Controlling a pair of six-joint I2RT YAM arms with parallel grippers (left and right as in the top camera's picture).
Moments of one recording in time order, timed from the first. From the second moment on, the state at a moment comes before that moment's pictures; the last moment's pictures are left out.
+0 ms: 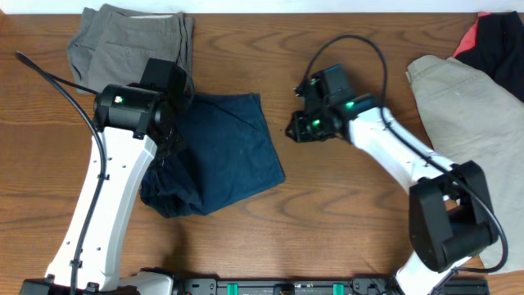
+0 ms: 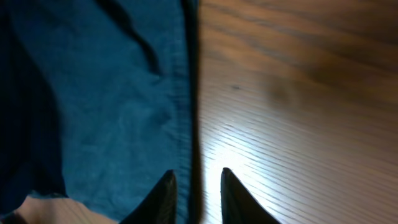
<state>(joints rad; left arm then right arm) -0.21 1.47 1.51 -1.53 -0.33 -0.74 0.44 1.84 1.26 -0.54 -0.39 0.34</state>
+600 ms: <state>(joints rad) -0.21 1.47 1.51 -1.54 -0.33 -0.72 0.51 2.06 1.25 -0.37 -0.39 0.47</state>
